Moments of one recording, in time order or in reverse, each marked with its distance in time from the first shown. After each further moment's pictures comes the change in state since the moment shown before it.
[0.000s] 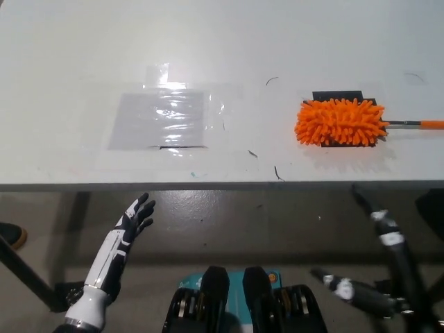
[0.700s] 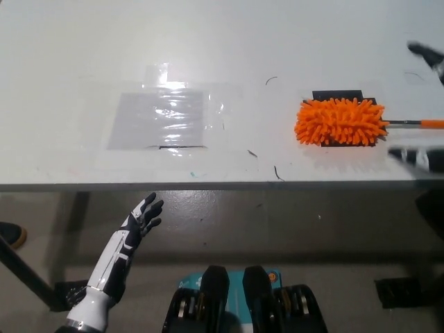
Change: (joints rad) left_arm 0.009 -0.001 -0.005 -0.021 -0.021 -0.004 -0.037; right_arm -0.563 -0.428 -0.024 0.013 -0.086 0.433 0.256
